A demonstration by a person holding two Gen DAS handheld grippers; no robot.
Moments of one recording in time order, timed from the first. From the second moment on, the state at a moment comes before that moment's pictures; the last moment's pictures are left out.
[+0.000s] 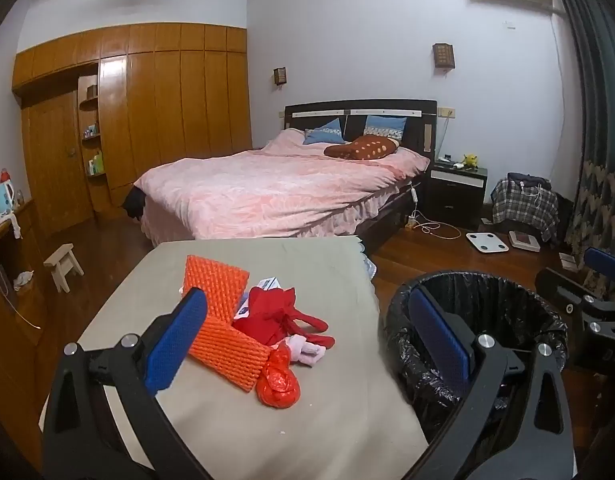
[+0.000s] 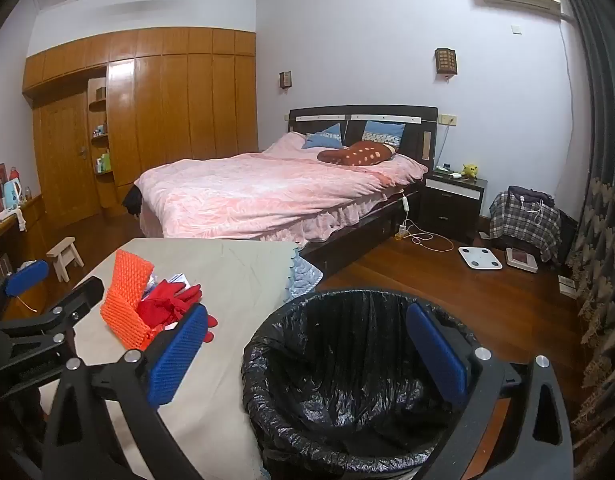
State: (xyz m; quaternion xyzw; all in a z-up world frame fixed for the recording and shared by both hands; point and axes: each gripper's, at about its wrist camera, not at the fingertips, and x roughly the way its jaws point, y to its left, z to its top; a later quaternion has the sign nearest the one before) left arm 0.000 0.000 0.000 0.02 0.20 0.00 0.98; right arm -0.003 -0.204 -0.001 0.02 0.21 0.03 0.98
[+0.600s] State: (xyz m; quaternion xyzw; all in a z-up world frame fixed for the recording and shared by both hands) left arm -0.001 -0.003 0.003 0.03 0.20 0.00 0.98; right arm -0.004 -0.202 -0.002 0.02 0.21 0.03 0.98
